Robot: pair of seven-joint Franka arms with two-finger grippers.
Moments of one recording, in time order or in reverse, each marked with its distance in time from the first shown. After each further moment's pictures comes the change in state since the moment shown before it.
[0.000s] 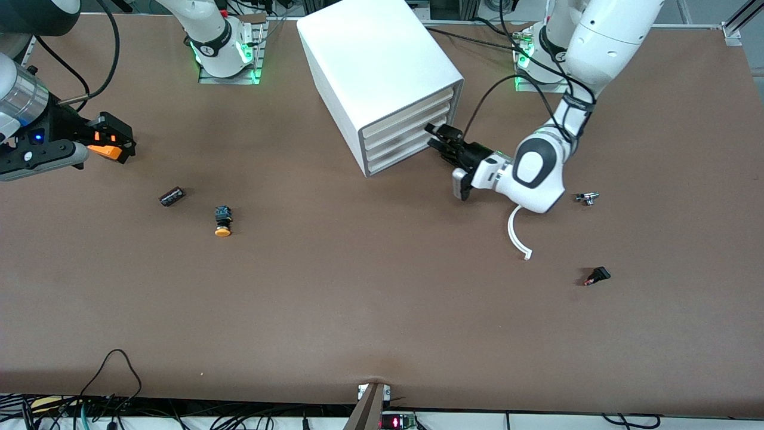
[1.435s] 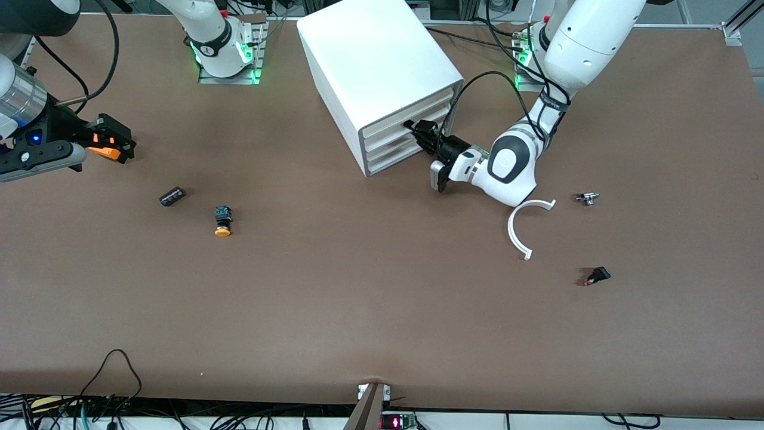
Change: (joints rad) left arm -0.019 0.053 -0.045 0.009 -0.061 0.033 0.022; right arm 0.000 0.000 0.000 0.000 0.000 0.021 0.000
